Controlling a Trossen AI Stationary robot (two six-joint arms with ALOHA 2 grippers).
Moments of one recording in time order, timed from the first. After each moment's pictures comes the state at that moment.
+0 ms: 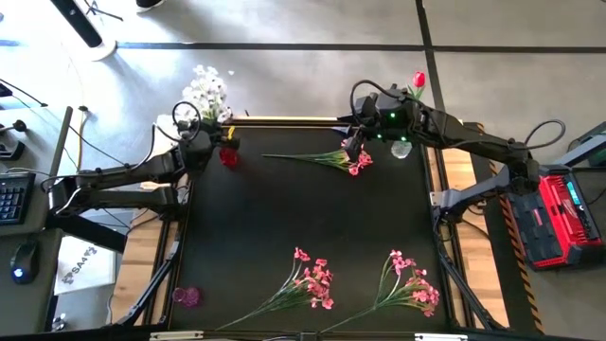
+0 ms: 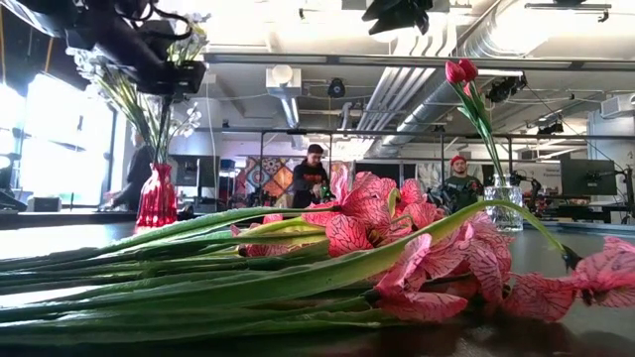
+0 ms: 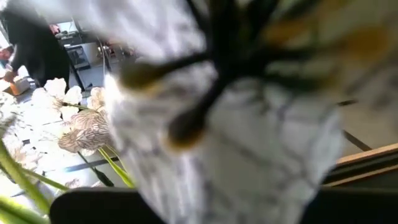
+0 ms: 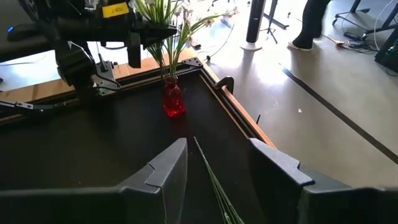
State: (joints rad) left arm 0.40 0.85 0.52 0.07 -1.00 -0.08; right arm -0.31 1.33 1.43 -0.53 0.10 0.04
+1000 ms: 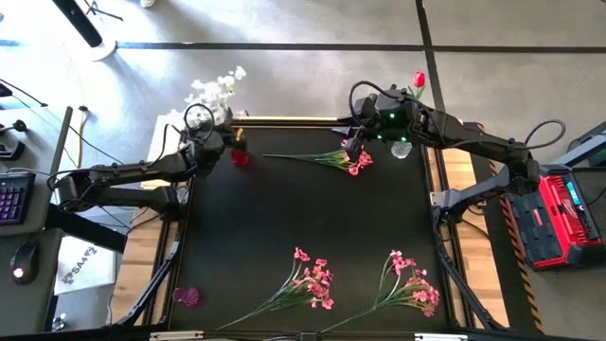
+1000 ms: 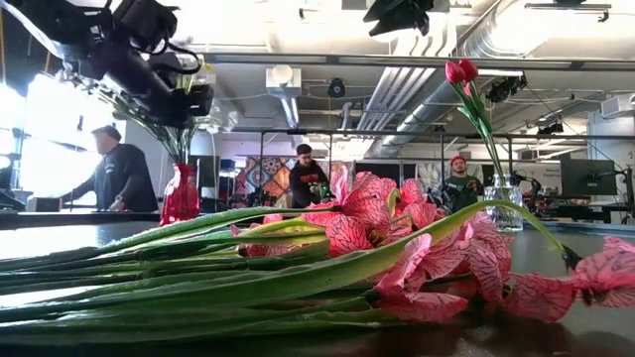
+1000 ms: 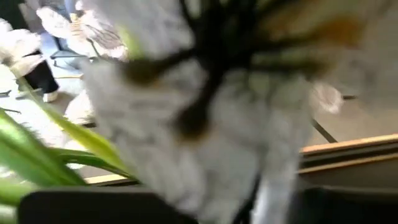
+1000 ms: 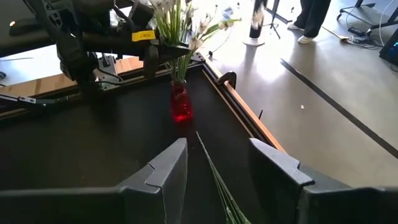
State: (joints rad) left arm 0.47 0.99 0.45 0.15 -0.87 -0.31; right arm -0.31 1.33 1.43 -0.55 0.09 0.05
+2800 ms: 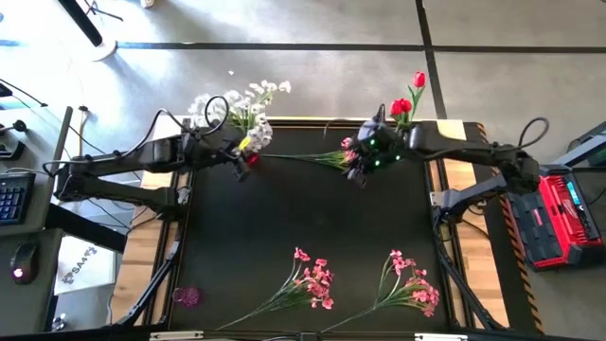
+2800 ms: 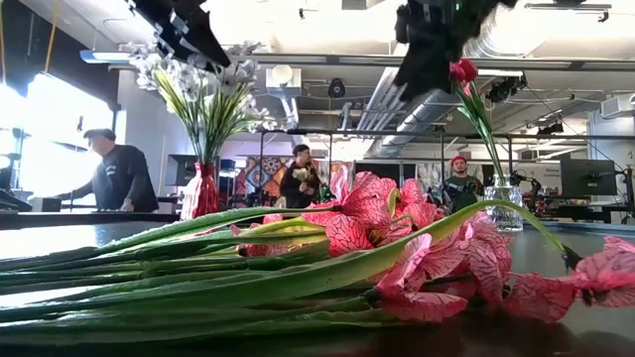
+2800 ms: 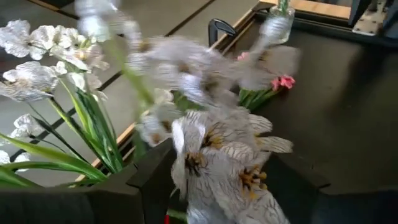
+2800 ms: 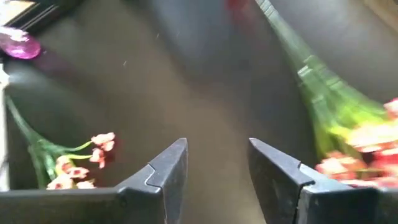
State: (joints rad) left arm 0.21 0.97 0.94 -0.54 -0.41 -0.11; right arm -0.28 1.33 1.17 -0.71 -0.16 0.29
